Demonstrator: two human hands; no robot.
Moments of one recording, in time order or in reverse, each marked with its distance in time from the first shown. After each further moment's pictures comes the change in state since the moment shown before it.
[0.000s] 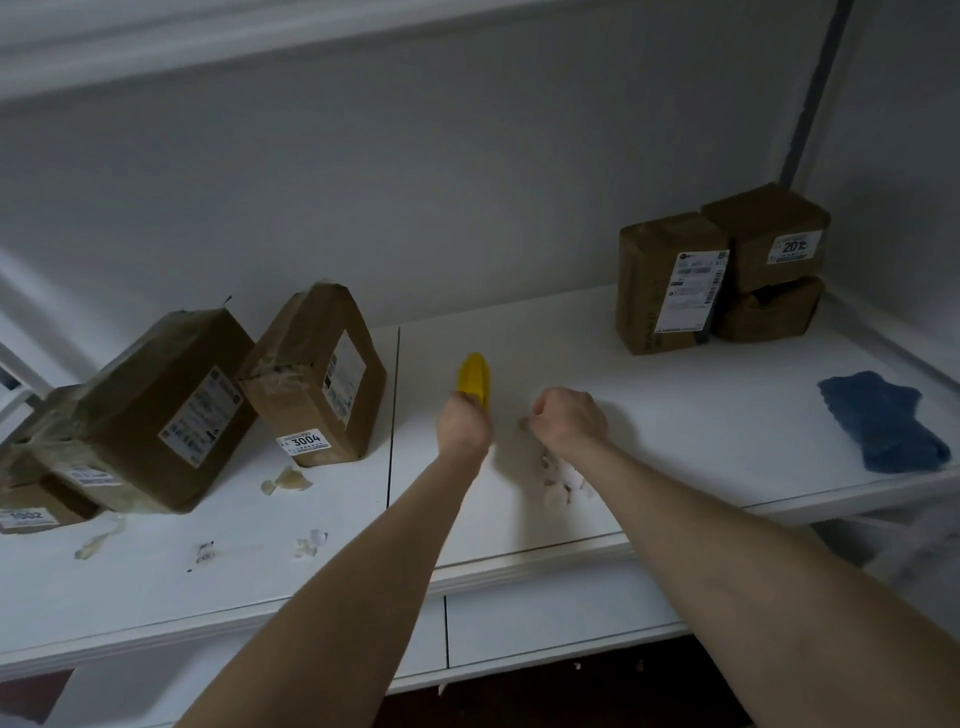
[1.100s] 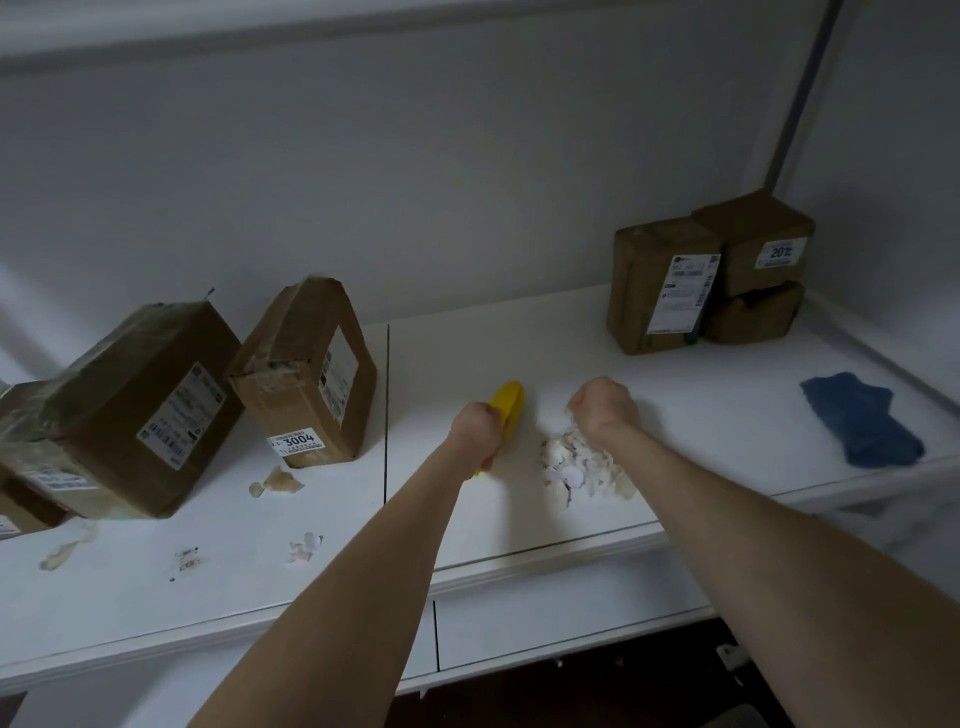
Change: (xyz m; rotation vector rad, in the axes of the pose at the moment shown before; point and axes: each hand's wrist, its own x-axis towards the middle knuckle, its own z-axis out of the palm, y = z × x) left_hand 0.009 -0.008 -0.005 0.205 -0.362 0.042; right_hand 0.006 0.021 -0.022 0.127 0.047 0.238
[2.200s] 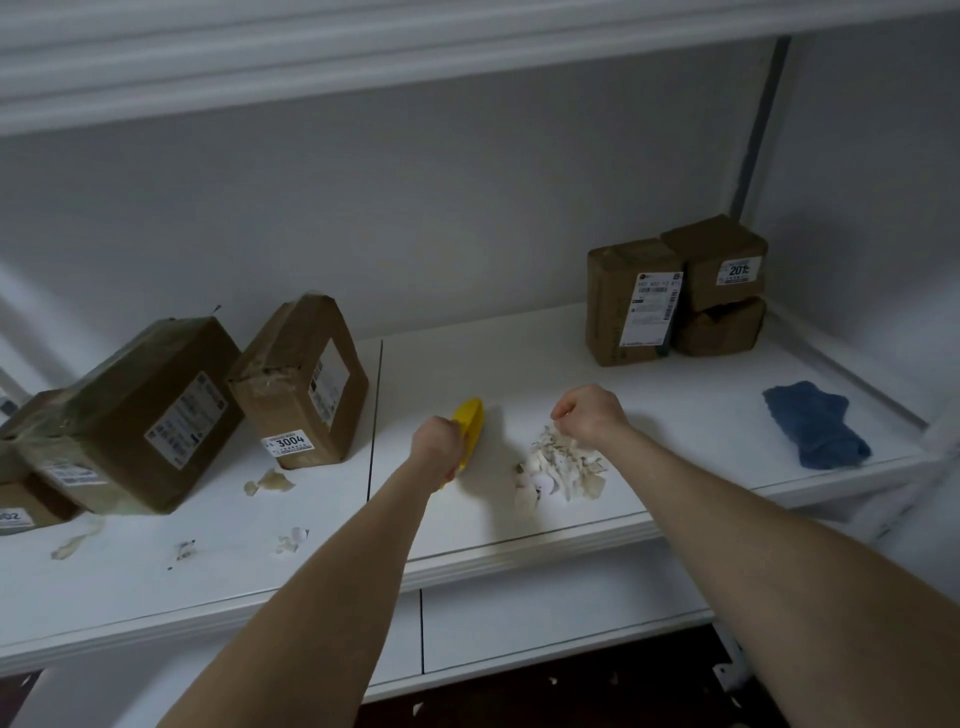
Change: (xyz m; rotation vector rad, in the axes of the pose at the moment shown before) left_hand -0.028 -0.004 0.000 0.005 0.177 -0.097; right_hand -0.016 0.026 -0.030 0.133 -0.084 -0.179
